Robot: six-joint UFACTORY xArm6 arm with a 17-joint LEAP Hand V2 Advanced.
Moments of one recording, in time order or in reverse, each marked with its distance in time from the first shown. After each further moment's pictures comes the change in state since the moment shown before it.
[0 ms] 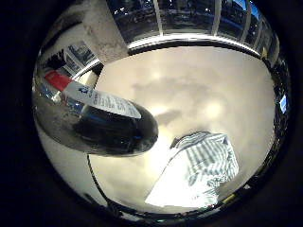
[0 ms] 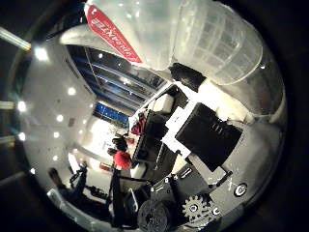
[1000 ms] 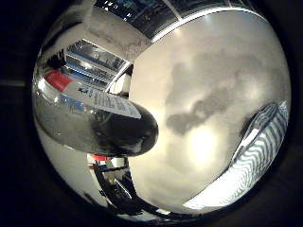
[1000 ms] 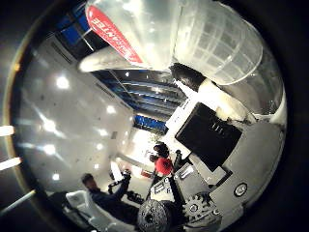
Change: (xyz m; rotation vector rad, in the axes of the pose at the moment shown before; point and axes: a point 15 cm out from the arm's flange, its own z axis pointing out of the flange) arm 0.020 0.035 0.029 -0.032 -0.485 0.133
